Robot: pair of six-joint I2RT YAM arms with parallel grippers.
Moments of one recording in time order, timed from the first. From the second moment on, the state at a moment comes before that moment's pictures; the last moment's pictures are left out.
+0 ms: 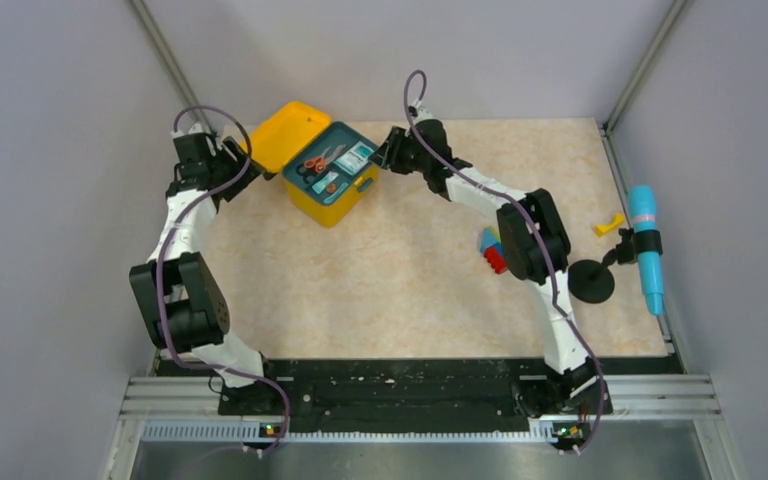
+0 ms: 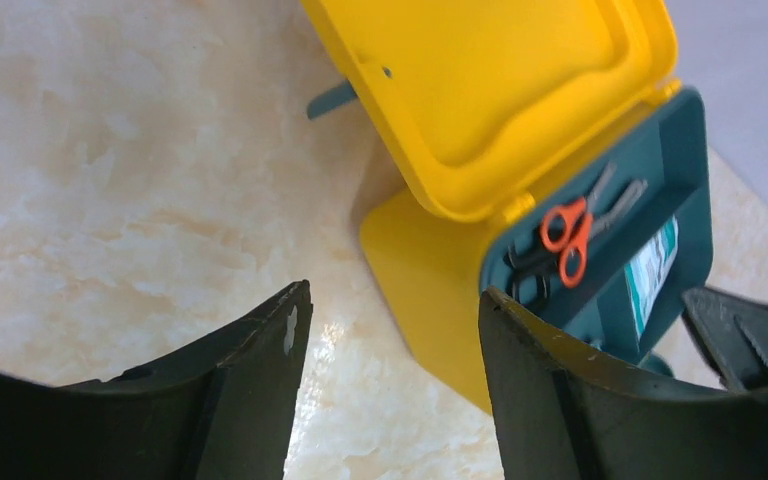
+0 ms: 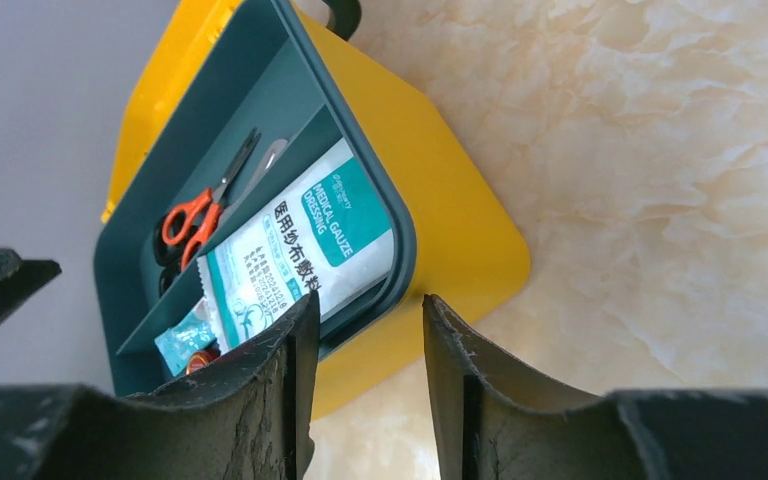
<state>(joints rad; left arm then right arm) 0.24 1.62 1.32 -0.32 0.26 -0.48 0.52 2.32 1.83 0.18 -0.24 0.69</state>
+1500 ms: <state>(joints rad) 0.21 1.80 1.19 0.45 0.70 -0.54 0.42 2.24 1.76 0.03 -0.65 0.48</state>
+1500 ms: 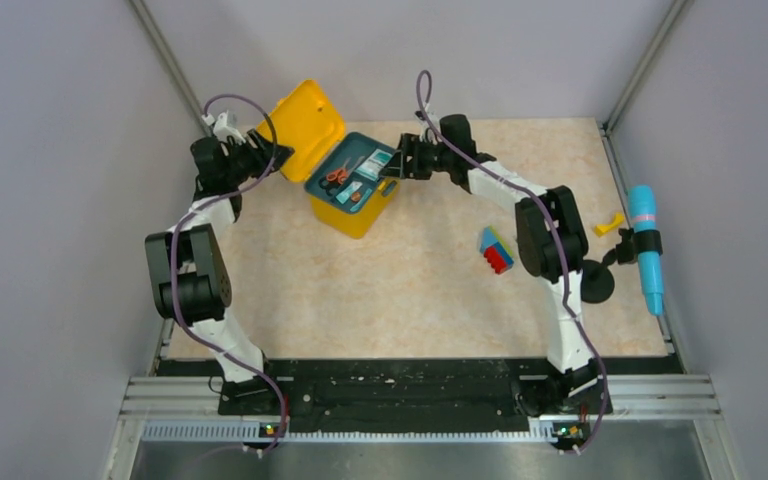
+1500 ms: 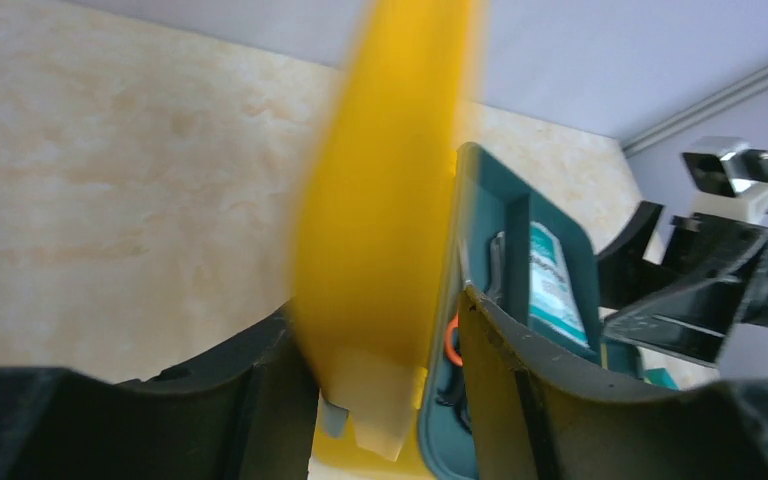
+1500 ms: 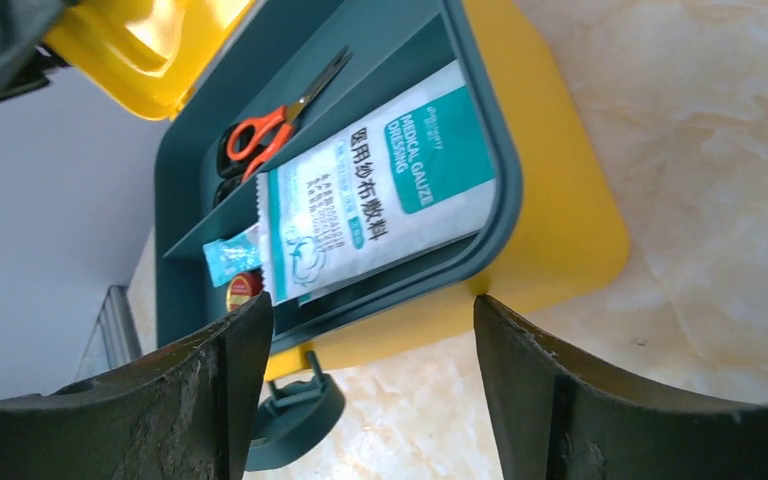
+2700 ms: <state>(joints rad) -0.07 1.39 1.05 -0.09 0.65 -0.01 0.27 2.02 1.40 0.24 -0.91 0.70</state>
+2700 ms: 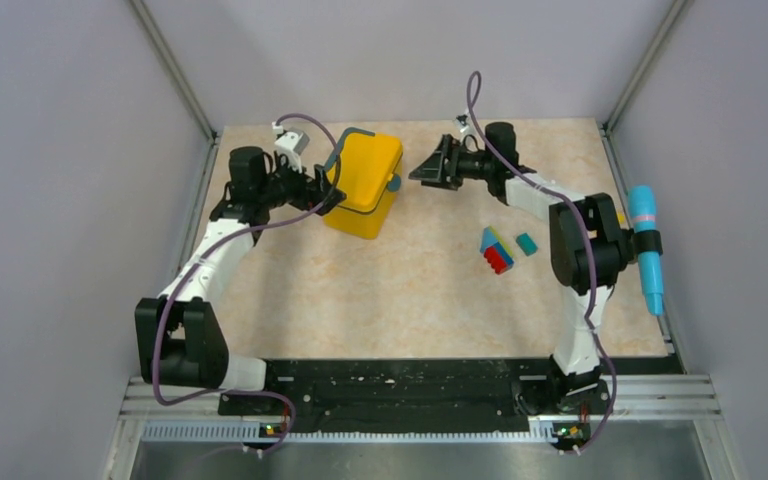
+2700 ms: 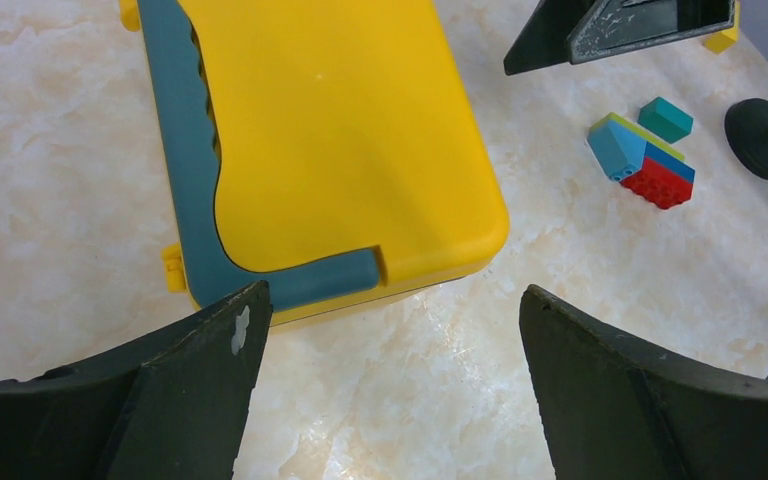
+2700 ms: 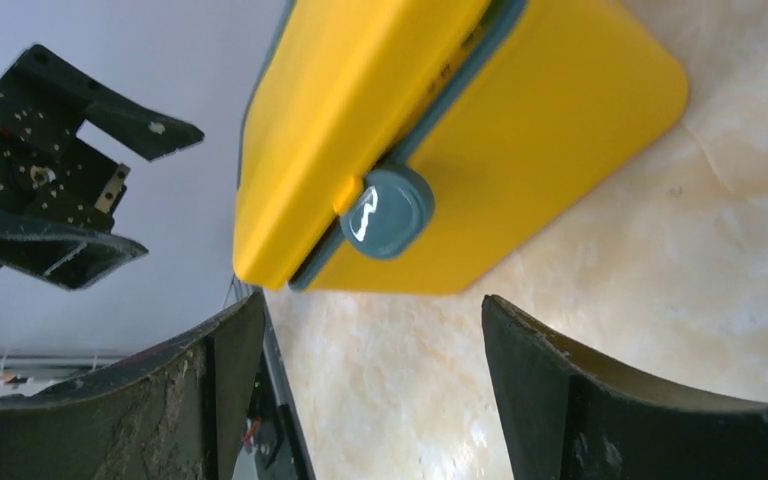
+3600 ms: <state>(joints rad) -0.42 1.48 1.14 -0.20 0.33 0.66 0.37 2.18 1.62 0.19 -0.72 0.63</state>
